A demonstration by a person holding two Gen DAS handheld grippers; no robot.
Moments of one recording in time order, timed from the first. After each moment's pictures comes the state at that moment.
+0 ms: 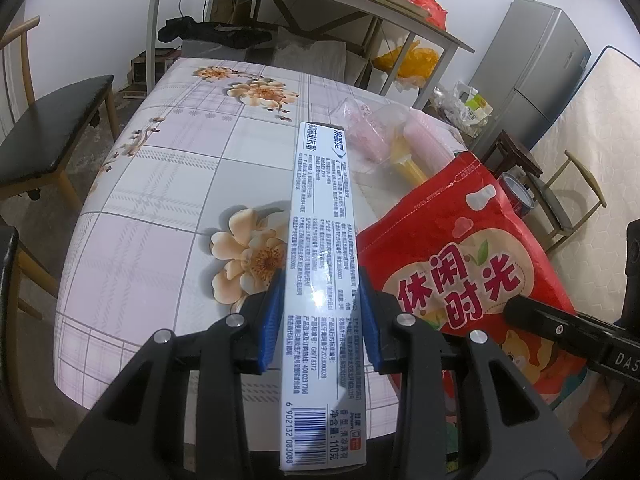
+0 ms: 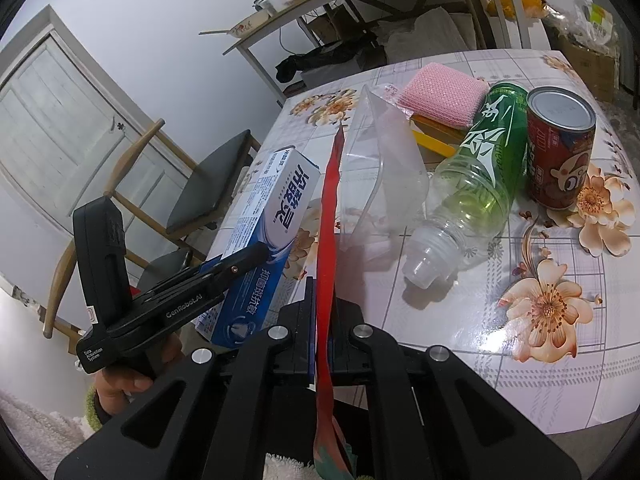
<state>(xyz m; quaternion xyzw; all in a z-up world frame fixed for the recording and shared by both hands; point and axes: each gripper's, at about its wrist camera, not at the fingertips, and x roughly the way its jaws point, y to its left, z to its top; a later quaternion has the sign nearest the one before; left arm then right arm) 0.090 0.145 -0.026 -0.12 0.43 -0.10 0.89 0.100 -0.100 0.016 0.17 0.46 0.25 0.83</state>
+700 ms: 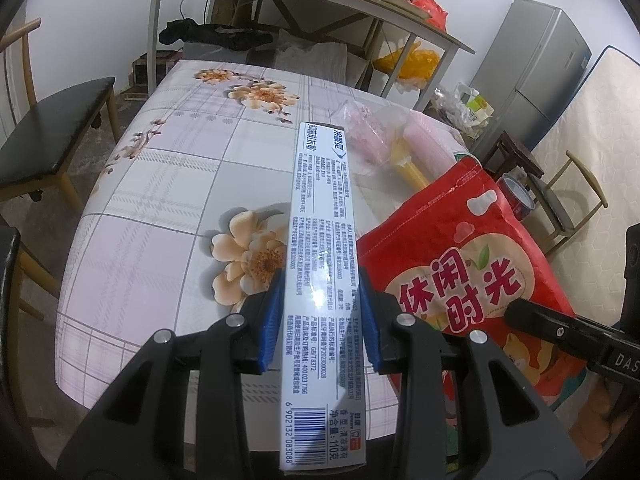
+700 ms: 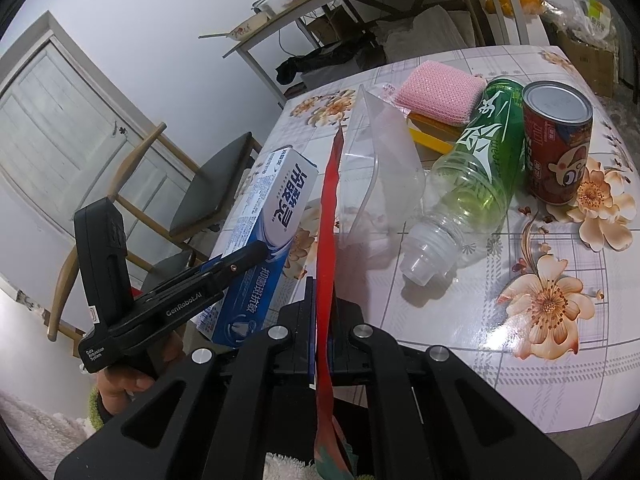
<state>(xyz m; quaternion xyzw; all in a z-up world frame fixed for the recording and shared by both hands) 0.088 0.144 -0.019 -0.12 0.42 -0.09 0.89 0.096 -0.102 0.017 0.18 0.46 0.25 0.83</state>
